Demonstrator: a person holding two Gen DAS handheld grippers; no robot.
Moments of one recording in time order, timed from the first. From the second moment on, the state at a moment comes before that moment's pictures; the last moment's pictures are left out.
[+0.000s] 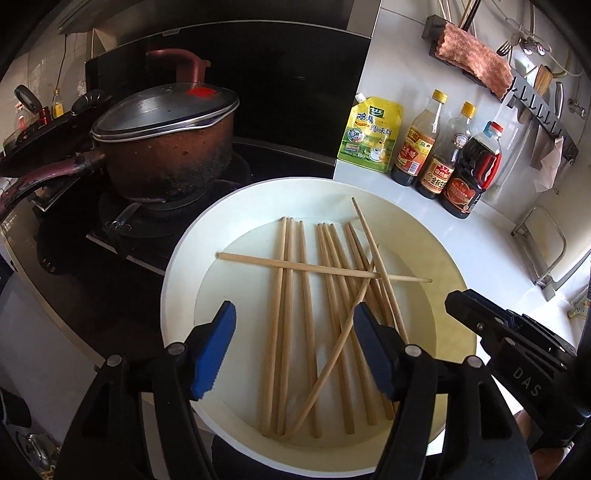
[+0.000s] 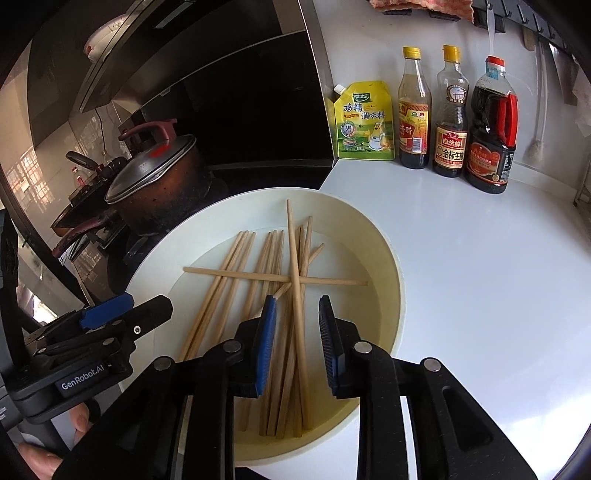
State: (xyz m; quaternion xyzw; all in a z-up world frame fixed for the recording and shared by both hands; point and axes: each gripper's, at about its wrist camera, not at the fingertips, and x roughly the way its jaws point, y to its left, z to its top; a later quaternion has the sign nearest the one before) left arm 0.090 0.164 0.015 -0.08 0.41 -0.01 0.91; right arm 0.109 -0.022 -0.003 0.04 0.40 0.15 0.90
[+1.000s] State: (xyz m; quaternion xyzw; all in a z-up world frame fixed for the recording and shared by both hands) left arm 0.051 0.141 0.021 -0.04 0.40 0.04 0.92; right arm 0.056 -0.053 -0.008 0.05 0.37 0.14 0.92
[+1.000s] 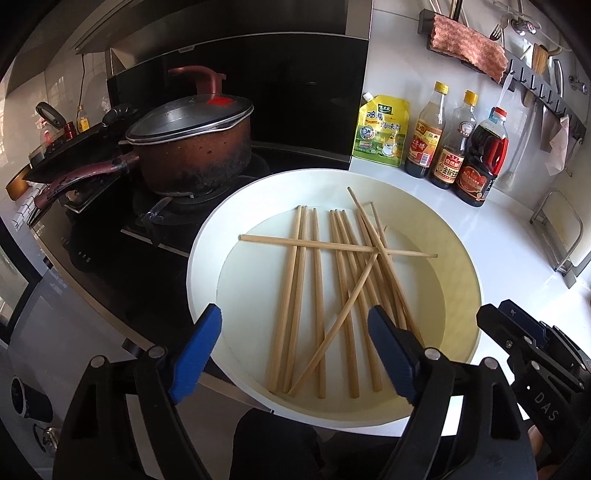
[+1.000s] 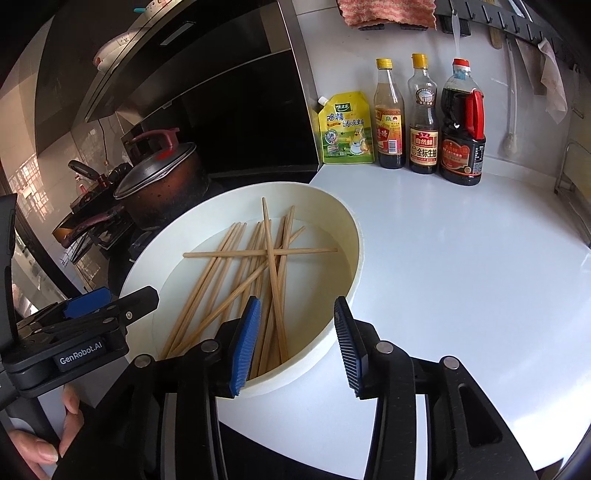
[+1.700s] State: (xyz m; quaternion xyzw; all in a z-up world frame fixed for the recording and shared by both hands) left arm 0.041 0.136 0.018 -0.02 0.40 0.07 0.92; right arm 0.049 -0.063 -0.004 0.04 0.36 0.12 0.92
